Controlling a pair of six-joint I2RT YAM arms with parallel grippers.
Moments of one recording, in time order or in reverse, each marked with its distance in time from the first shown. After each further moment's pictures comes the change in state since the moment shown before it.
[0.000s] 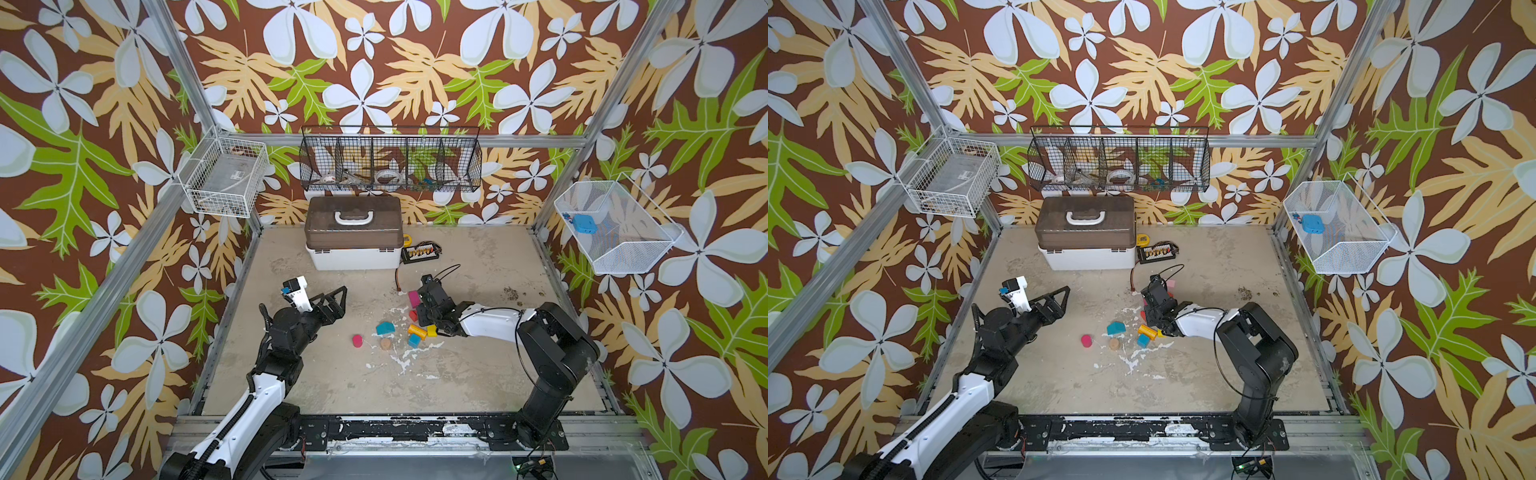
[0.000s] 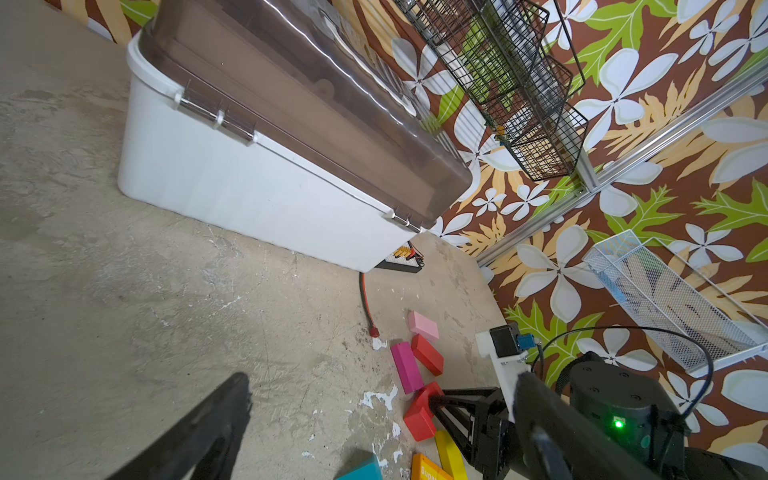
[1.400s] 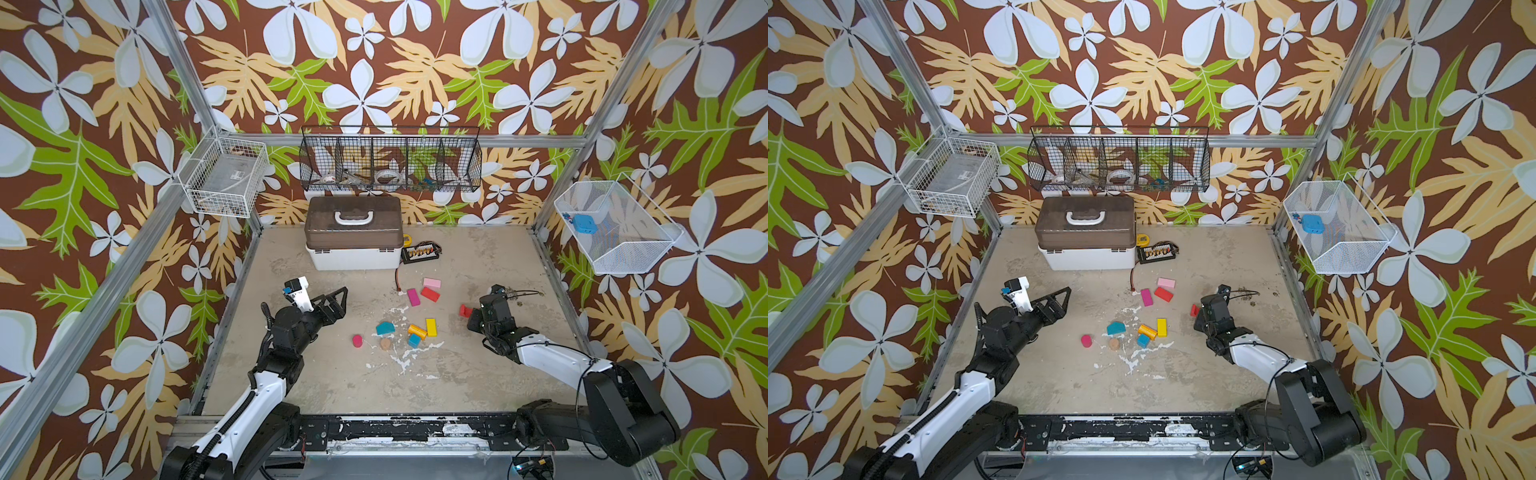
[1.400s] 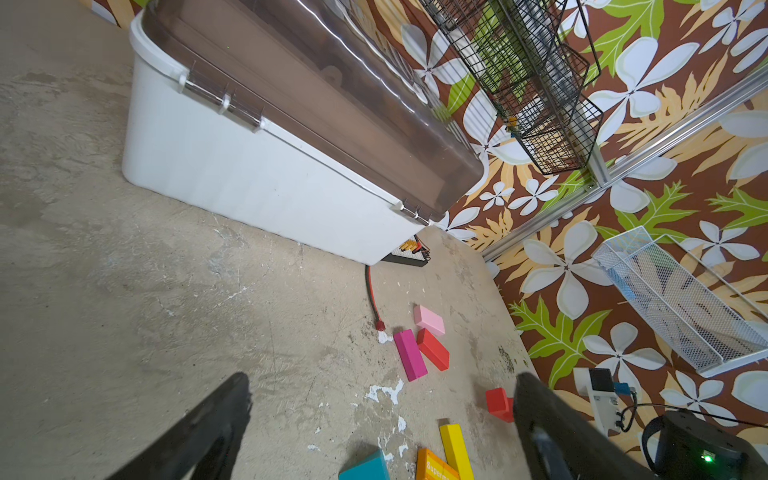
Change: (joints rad) left arm 0.000 0.026 0.000 0.000 0.001 -0.001; right arm -0.338 -0.452 -0.434 0.092 -0.035 0.201
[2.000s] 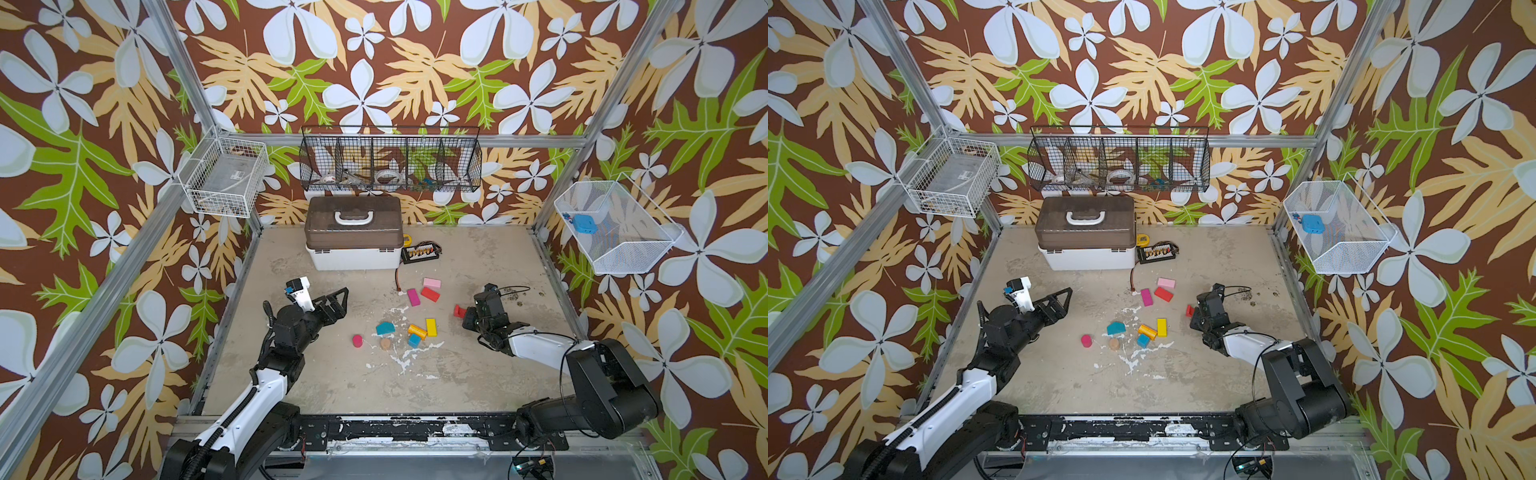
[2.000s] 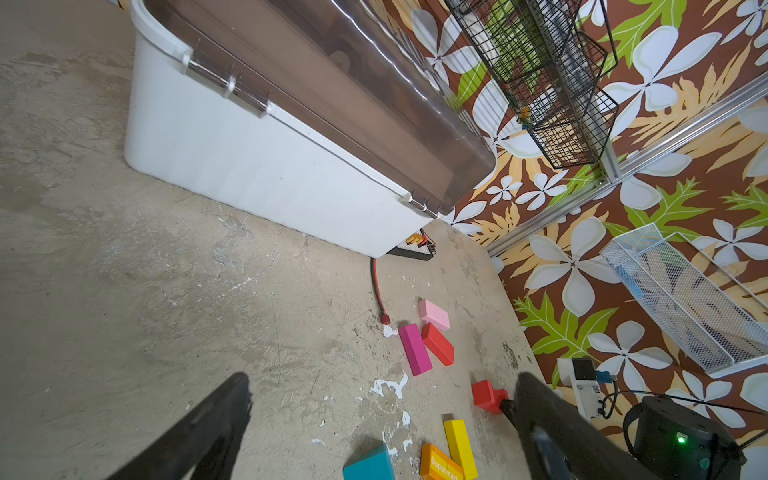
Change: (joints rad) left arm 0.000 0.034 0.004 0.001 0.005 -0.007; right arm -0.001 0.113 0.037 0.047 -0.032 -0.004
